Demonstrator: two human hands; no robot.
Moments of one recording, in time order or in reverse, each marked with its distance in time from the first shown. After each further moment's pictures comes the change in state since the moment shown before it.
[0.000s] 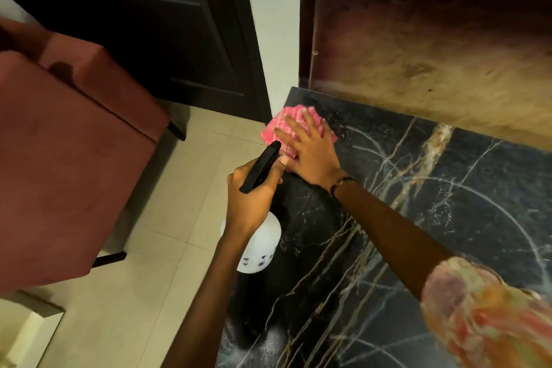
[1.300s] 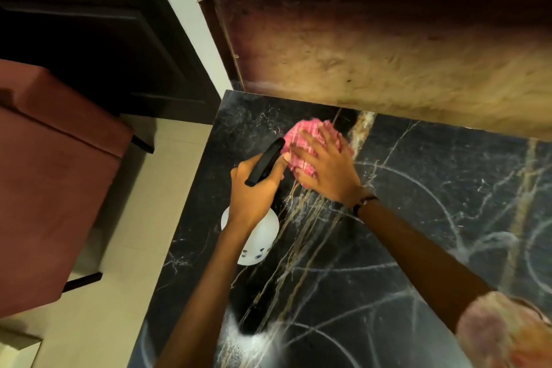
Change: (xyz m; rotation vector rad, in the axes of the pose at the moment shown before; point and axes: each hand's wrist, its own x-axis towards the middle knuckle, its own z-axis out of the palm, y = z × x) left_hand -0.028 0.027 0.116 -0.004 -0.132 0.051; right_hand -0.133 0.120 -0.015 -0.003 0.031 0.074
